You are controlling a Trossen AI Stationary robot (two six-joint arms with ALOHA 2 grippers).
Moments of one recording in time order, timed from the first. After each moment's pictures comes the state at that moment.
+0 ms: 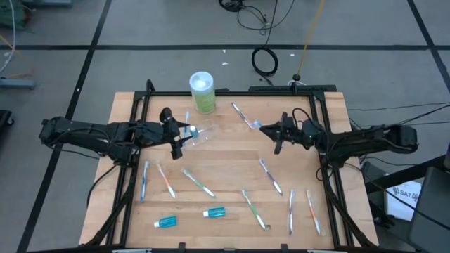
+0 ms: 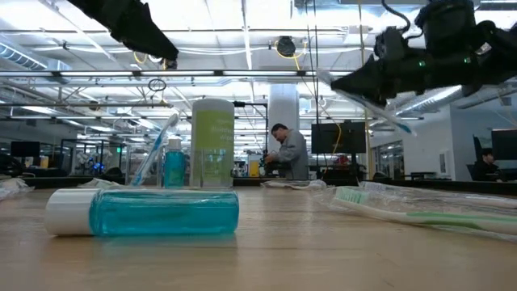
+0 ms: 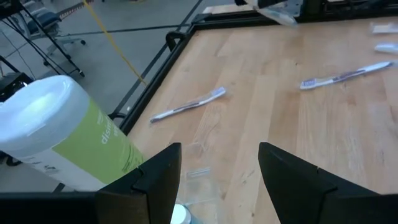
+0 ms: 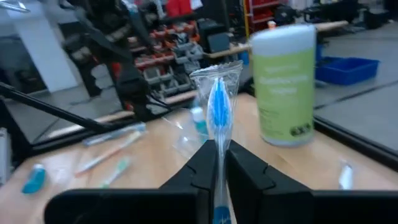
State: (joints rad) left arm -0.05 0.91 0.75 -0.34 -0.44 0.03; right arm -0.24 1.07 0.23 0.85 -0.01 0.22
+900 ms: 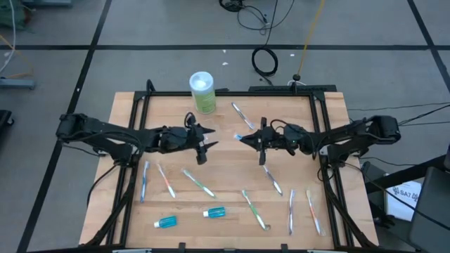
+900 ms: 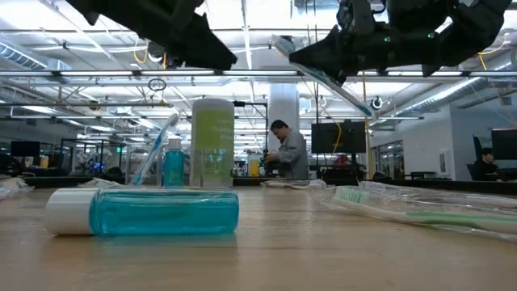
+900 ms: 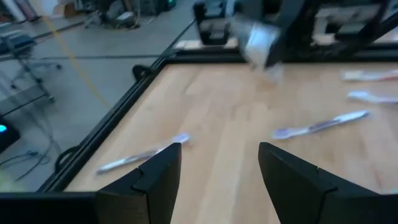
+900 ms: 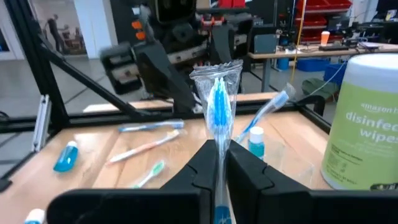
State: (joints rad) left arm -0.05 1.29 0.75 0.20 -0.35 0.05; right arm -0.07 1.36 0.50 0.85 0.00 0.06
